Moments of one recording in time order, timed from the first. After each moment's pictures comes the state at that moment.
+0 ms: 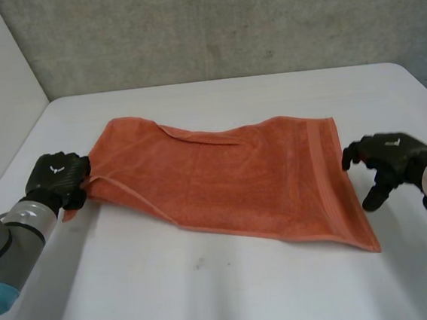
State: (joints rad) left arm 4.66 -1.97 -1.83 3.62 -1.29 3.58; right arm 1.63 -1.32 1.65 0.20 1.20 2.77; left_hand 1.13 1.20 1.17 1.19 0.96; right_hand 0.45 0.51 0.51 0.51 0.33
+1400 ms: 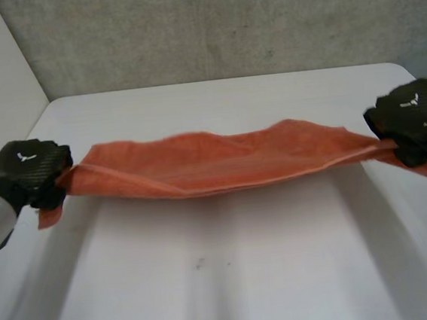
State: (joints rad) left arm 4.66 -1.61 -1.82 3.18 -1.28 3.61; right arm 1.71 -1.54 1.58 0.30 1.33 2.46; left_hand 1.13 1.20 1.17 1.19 0.96; right_hand 0.97 1.17 1.18 1.19 0.98
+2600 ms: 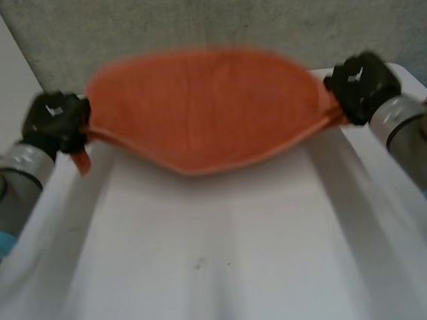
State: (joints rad) left arm 4.58 -1.94 -1.51 3.51 -1.29 3.55; right arm 1.85 -1.22 1.38 -0.13 1.47 2.43; left_hand 1.13 1.20 1.19 1.20 0.96; right_hand 0.97 1.17 1.18 1.19 0.99
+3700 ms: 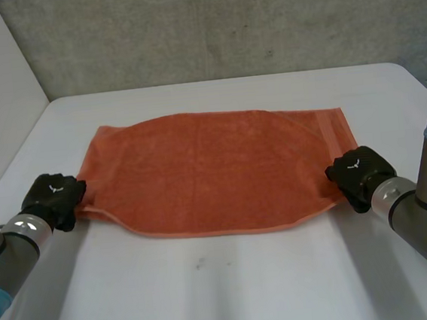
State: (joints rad) left arm 4.69 -2.00 -1.83 3.49 -1.32 3.78; right arm 1.83 -1.15 1.68 -0.07 1.46 2.43; left_hand 1.09 1.17 1.17 1.18 0.97; right_hand 0.97 1.17 1.18 1.19 0.99
